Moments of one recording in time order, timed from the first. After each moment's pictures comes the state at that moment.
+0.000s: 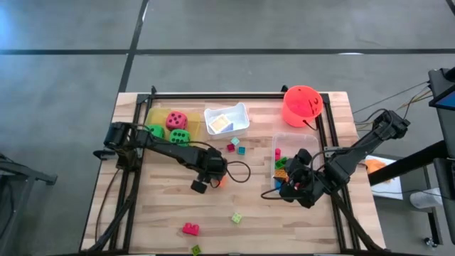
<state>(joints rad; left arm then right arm) -0.13 1.86 1.14 -0.65 -0.05 0.28 0.65 1.30 1.02 -0.90 0.73 1.05</state>
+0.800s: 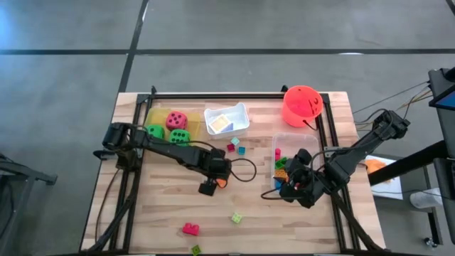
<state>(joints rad) -0.16 1.85 1.24 -0.64 -0.06 0.14 0.65 1.30 1.02 -0.90 0.73 1.05</state>
